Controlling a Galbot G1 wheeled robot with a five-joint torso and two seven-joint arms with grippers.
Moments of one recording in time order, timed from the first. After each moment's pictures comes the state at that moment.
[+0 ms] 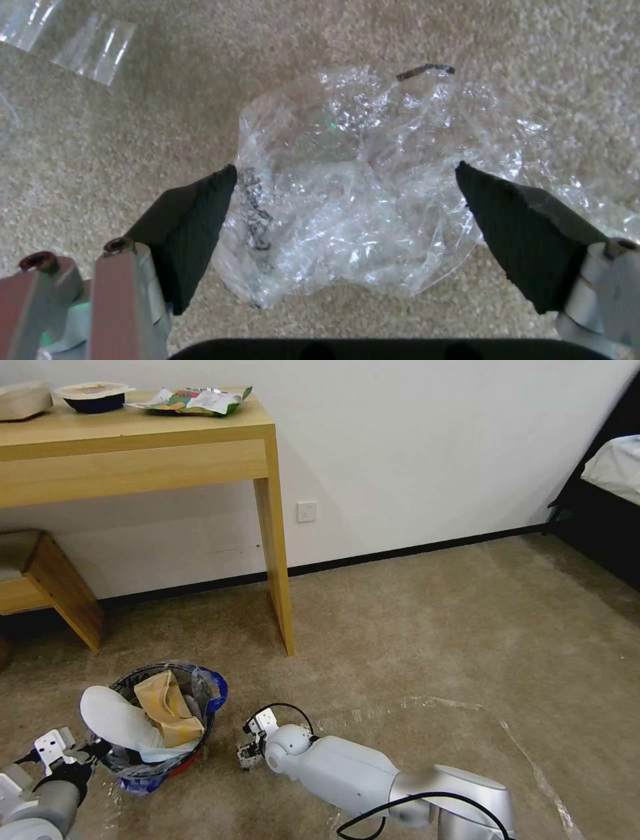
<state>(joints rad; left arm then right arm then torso) 1.60 -1.47 -1.11 -2.12 -0.75 0.62 -0.08 -0.49 1.61 -0.82 0.88 0.98 -0.45 0.29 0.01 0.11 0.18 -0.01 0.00</state>
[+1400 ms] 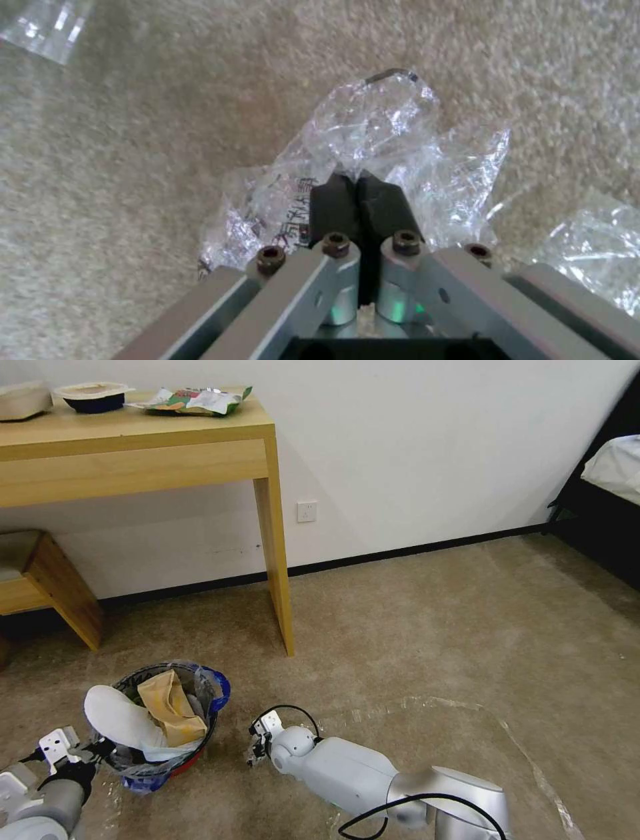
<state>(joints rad) 1.59 -1.47 -1.10 -2.12 -0.74 0.61 -0.08 -0.50 1.61 -0.82 0.83 0.94 -0.42 0.24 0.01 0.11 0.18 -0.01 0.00</state>
